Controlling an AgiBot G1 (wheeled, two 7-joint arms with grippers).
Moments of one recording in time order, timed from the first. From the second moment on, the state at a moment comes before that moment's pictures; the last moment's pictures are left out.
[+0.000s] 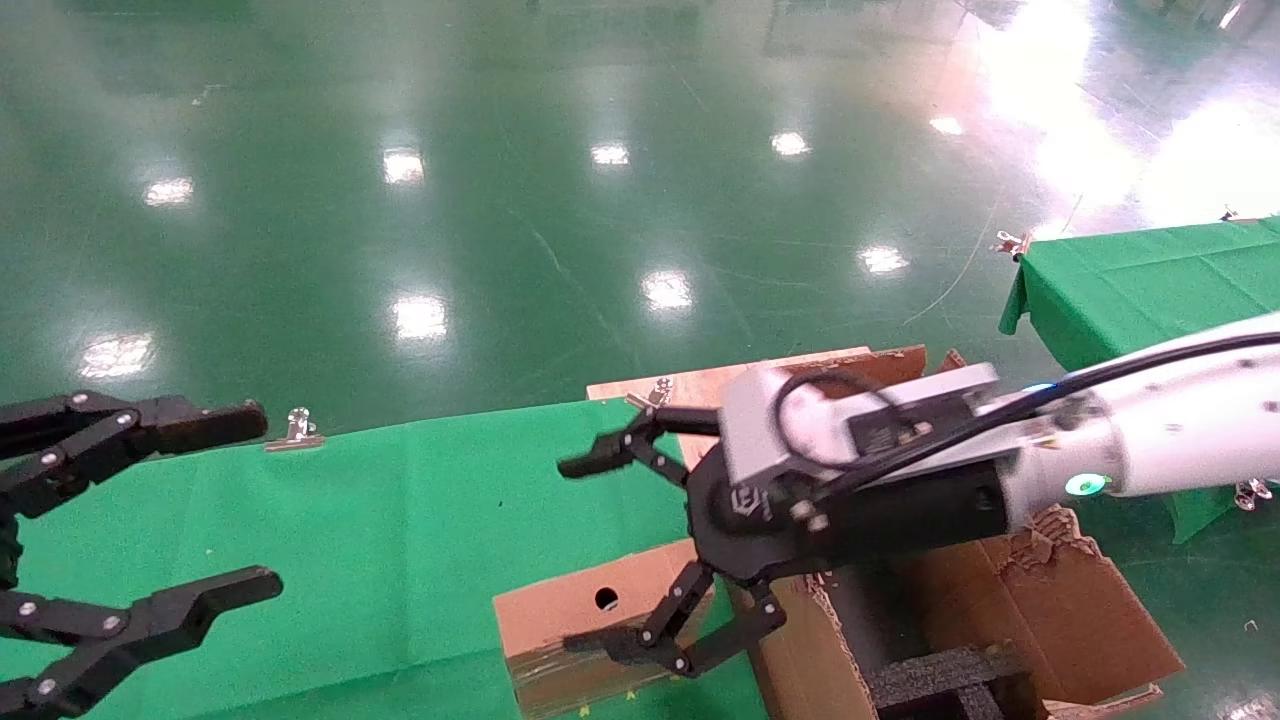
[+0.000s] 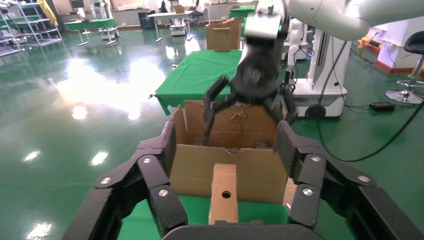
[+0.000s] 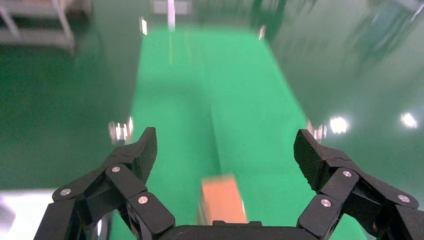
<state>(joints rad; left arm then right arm) -1.09 0.59 0.33 -1.26 0.69 1.47 -0.16 1.27 -0.68 -0.46 1.24 -1.07 -1.56 0.20</state>
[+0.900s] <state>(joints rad) -1.09 0.59 0.33 -1.26 0.69 1.47 -0.16 1.51 -0.92 -0.79 1.09 -1.55 -1.54 0.08</state>
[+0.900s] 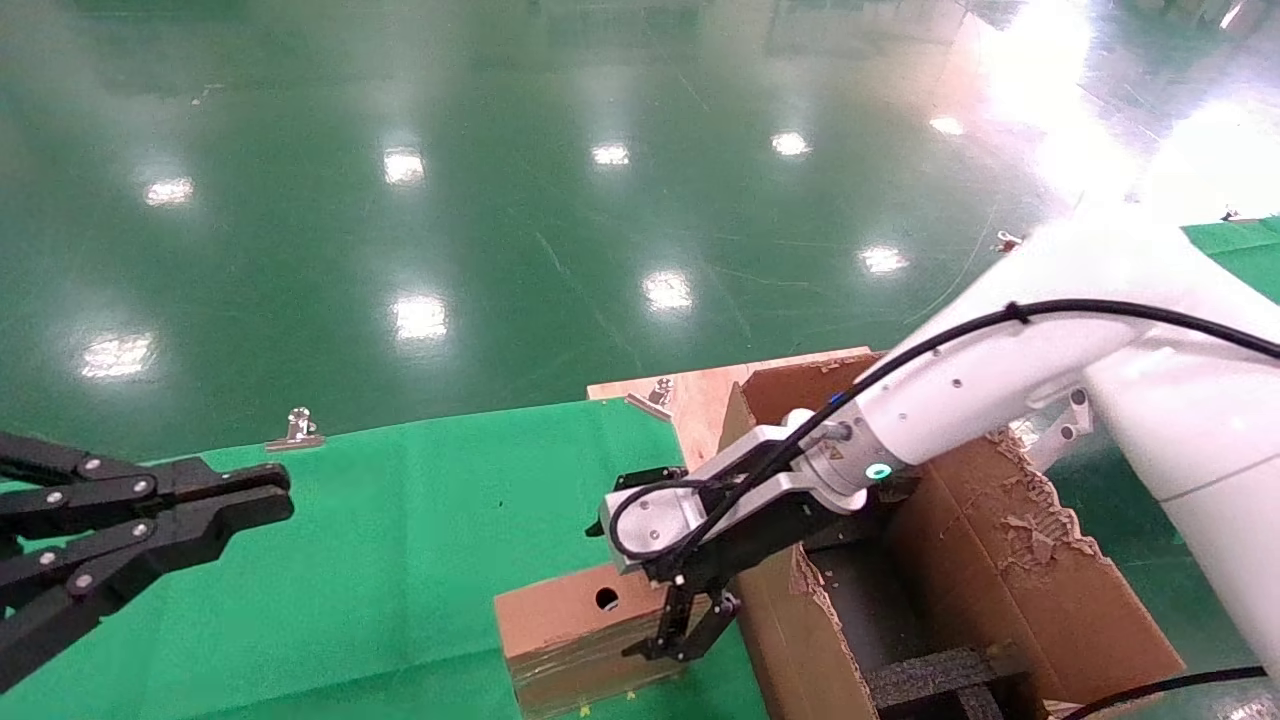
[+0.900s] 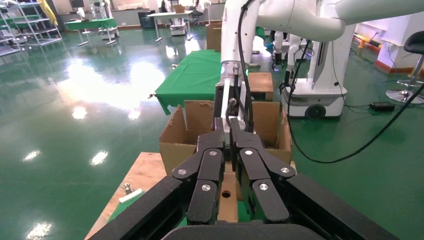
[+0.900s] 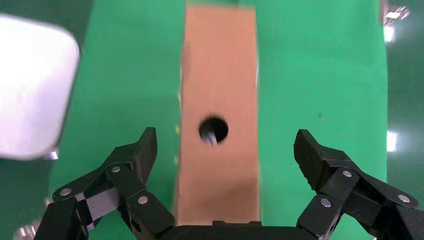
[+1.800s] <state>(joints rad) -1.09 0.59 0.33 -1.26 0.69 1.47 -0.16 1.55 -0.97 -0.86 1.14 -1.66 -1.55 0.07</state>
